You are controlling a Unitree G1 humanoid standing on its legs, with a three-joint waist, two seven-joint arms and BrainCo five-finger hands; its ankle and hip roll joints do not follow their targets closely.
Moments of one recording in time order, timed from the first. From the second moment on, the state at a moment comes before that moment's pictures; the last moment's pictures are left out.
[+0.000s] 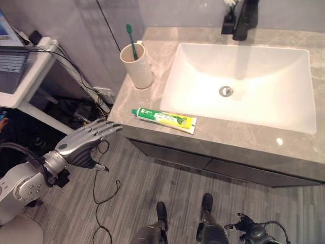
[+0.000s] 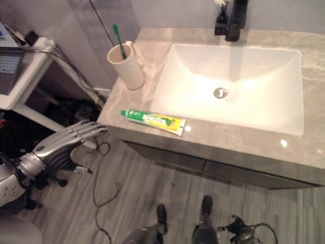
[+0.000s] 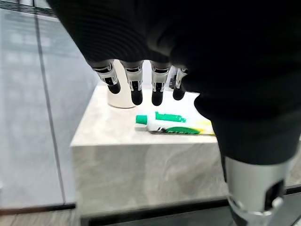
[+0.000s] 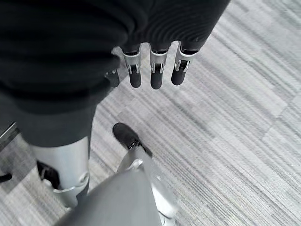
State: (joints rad) left arm 0.18 1.28 0.03 -0.29 0.24 -0.34 0.07; right arm -0.13 -0.37 0.20 1.28 -0.17 -0.02 -0.06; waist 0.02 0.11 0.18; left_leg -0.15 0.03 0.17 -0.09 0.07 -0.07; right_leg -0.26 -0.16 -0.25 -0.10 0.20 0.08
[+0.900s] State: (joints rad) left arm -0.02 1.05 -0.07 -0.17 0.20 -0.29 0.12; right arm -0.17 -0.33 0.24 1.27 -0.13 -0.02 -0.07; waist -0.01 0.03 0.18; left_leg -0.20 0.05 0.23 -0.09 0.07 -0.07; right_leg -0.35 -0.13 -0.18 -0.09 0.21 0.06
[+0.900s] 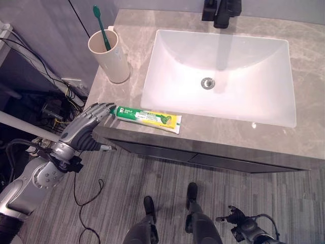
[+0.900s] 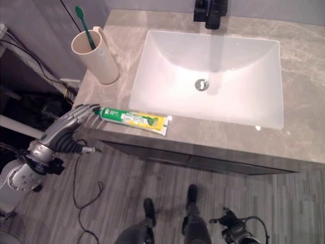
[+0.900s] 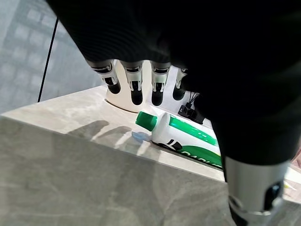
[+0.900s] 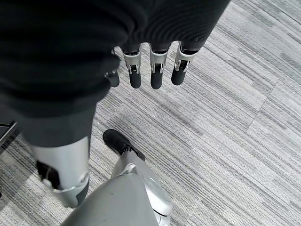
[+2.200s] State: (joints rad) left arm -0.07 0.90 -0.14 0.01 0.10 -0.24 0.08; right arm -0.17 -0.34 0.22 1.32 -0.13 0.00 -0.09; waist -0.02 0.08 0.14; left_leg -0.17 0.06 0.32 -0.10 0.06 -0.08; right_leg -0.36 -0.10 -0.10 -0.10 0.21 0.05
